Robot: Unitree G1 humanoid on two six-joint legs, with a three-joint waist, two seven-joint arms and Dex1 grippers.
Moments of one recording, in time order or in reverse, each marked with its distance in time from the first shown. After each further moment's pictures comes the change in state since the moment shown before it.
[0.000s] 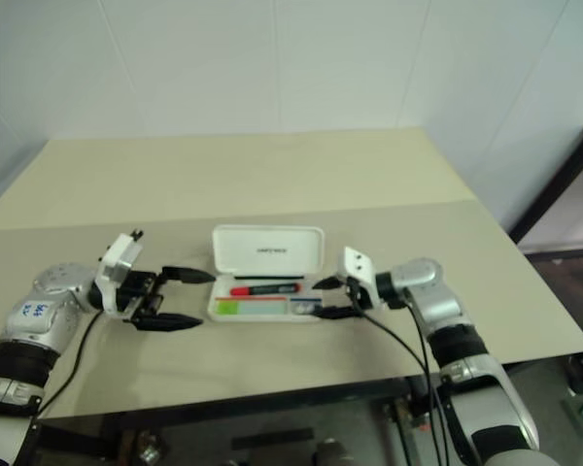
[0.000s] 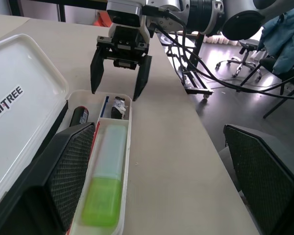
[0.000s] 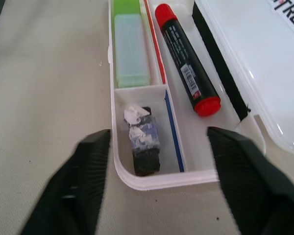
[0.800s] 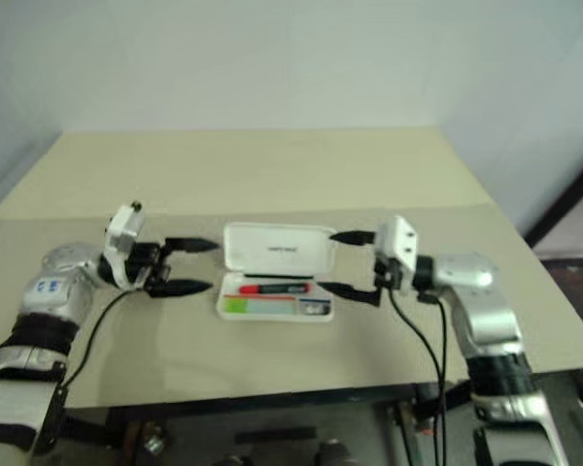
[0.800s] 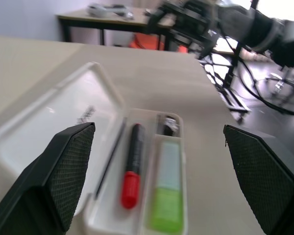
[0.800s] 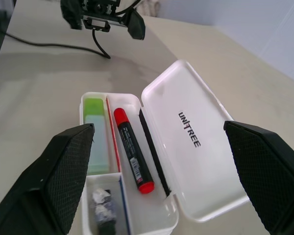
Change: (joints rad) left arm -0.221 -0.103 0.097 0.300 0.089 -0.069 0.001; right arm 0.290 -0.111 -0.273 -0.562 0.265 0.114 -0.182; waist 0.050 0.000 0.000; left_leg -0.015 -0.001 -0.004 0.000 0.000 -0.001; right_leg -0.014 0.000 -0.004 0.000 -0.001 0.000
